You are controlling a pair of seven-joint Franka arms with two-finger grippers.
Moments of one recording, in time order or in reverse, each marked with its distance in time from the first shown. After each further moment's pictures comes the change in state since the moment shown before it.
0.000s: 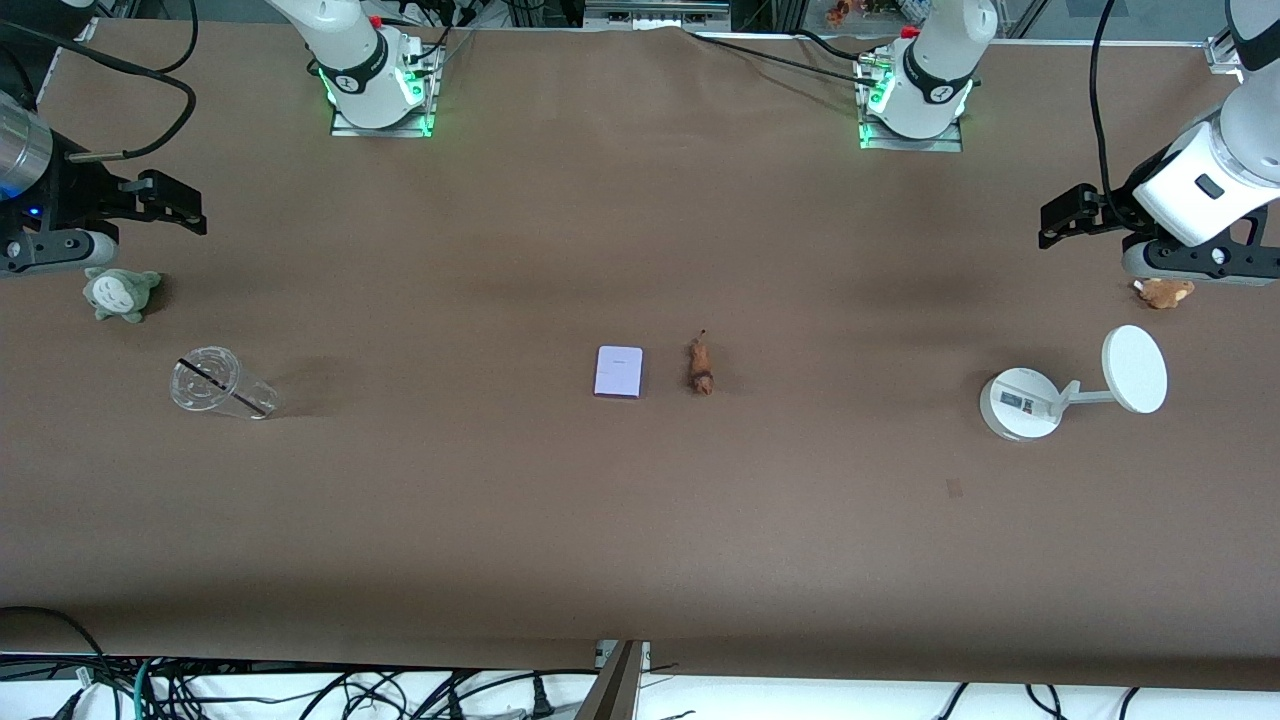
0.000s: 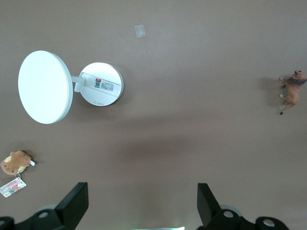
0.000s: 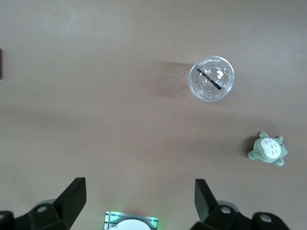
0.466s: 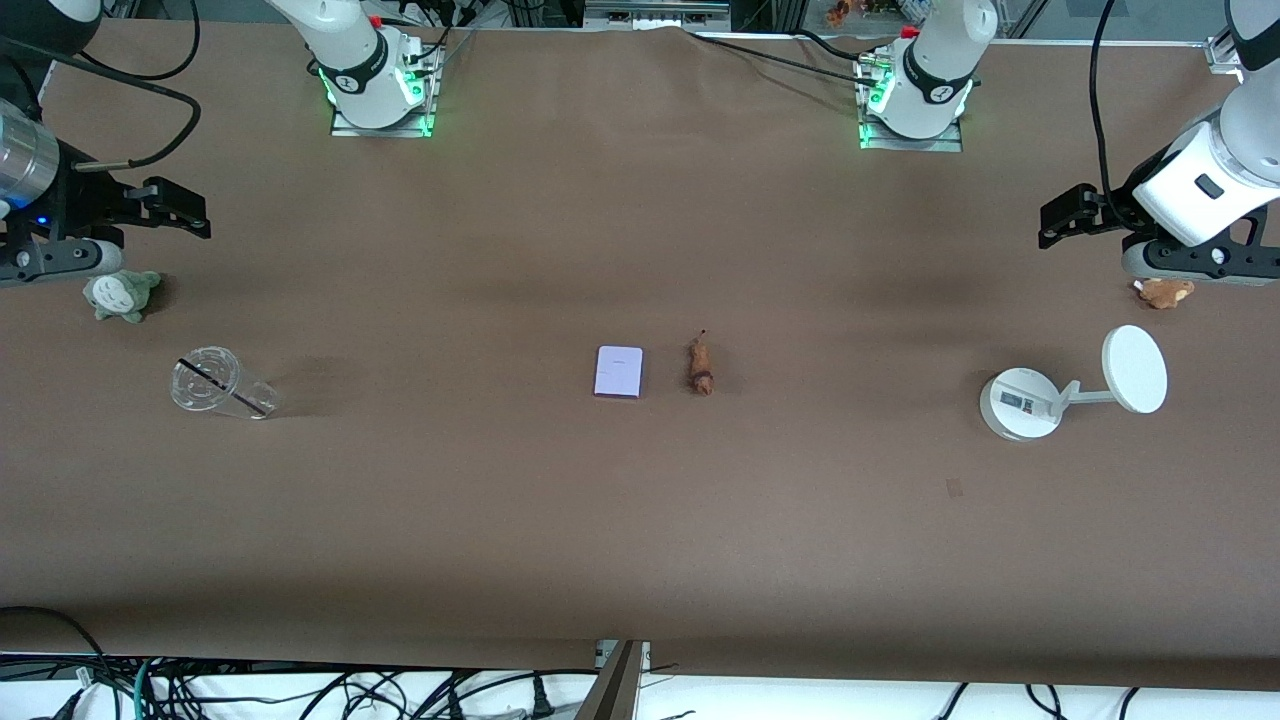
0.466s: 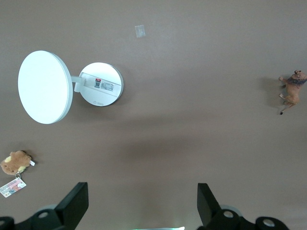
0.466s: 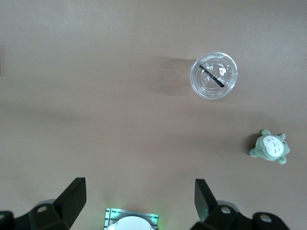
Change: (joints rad) left arm 0.000 0.000 0.000 0.000 0.000 0.000 0.000; right arm 0.000 0.025 0.000 0.004 0.000 -0.013 0.000
